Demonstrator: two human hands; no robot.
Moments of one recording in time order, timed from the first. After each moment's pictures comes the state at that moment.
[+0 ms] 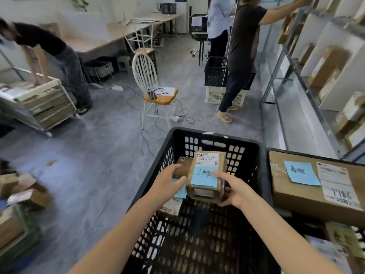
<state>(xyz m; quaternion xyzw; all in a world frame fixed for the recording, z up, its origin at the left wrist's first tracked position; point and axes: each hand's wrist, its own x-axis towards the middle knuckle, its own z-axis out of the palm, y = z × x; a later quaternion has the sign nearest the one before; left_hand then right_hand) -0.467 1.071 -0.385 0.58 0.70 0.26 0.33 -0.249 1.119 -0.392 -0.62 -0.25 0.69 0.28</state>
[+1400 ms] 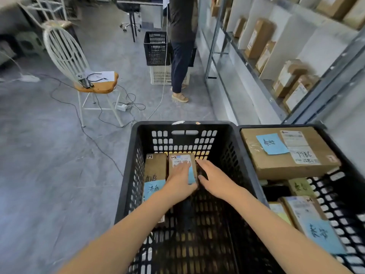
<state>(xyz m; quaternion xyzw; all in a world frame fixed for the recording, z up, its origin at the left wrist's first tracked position) -0.418 1.138 -0.446 0.73 0.55 0.09 0.39 -0.258 1.124 -0.430 -0.64 -0.68 0.33 0.12</state>
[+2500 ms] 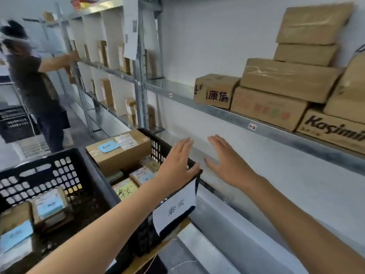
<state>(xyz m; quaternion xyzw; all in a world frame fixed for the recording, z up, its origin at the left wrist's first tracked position) -0.146 0.797 -0.260 0.94 0.11 0.26 0.21 -0.021 0.657 -0.235 -0.83 -0.50 -0.04 0.25</state>
